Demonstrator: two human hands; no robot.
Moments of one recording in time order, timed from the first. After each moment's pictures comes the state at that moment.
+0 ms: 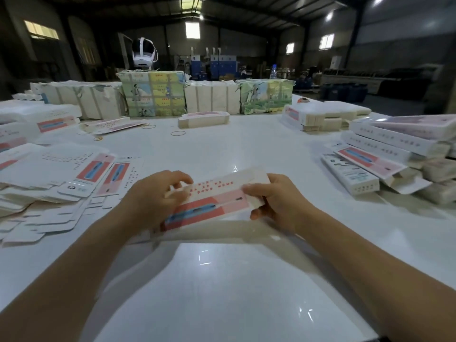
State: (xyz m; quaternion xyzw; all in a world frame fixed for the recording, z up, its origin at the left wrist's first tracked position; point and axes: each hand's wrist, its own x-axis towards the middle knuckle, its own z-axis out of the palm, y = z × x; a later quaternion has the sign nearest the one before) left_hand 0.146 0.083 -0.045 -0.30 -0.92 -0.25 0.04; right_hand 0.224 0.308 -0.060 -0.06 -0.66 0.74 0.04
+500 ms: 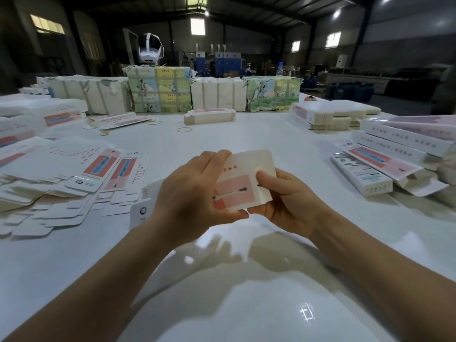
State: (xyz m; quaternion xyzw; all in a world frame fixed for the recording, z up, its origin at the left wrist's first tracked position) left_hand 0.180 0.117 -0.048 -0.43 -0.82 -0.20 0.32; right_hand 0.234 0.299 -0.050 0.08 -0.51 0.85 -0.04
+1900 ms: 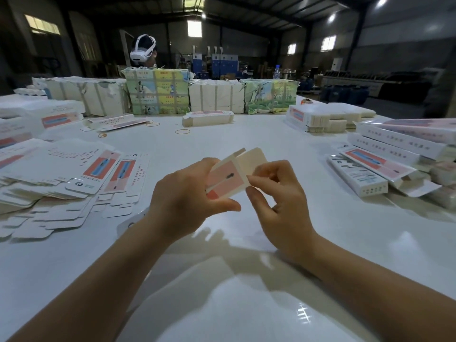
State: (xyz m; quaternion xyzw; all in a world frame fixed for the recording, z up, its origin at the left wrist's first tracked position) left_hand 0.175 0.115 -0.044 -0.36 -0.86 -0.28 0.21; right_hand 0.248 0.276 -0.068 0.10 -0.82 0.30 0.47
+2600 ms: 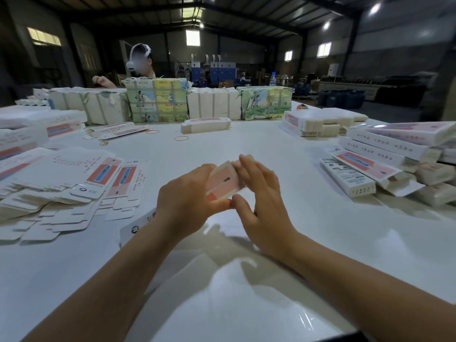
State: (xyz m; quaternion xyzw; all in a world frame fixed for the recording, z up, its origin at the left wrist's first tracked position) left_hand 0.173 0.122 -0.049 -0.34 -0.88 -0.24 0.24; right_hand 0.248 0.261 -0.067 0.09 -0.85 0.35 0.39
